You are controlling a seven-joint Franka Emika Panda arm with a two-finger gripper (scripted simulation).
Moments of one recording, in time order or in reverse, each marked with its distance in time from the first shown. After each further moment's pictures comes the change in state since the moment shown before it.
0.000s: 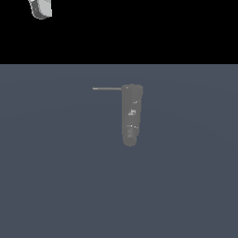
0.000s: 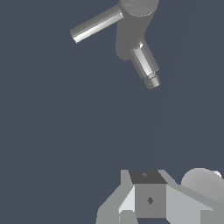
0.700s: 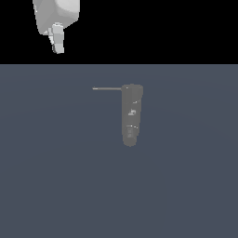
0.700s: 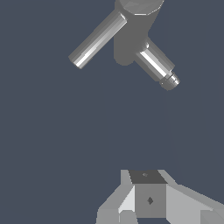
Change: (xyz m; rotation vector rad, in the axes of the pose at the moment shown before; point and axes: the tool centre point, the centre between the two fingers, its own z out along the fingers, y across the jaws) arm 0.052 -0.056 0.045 0.014 0.008 0.297
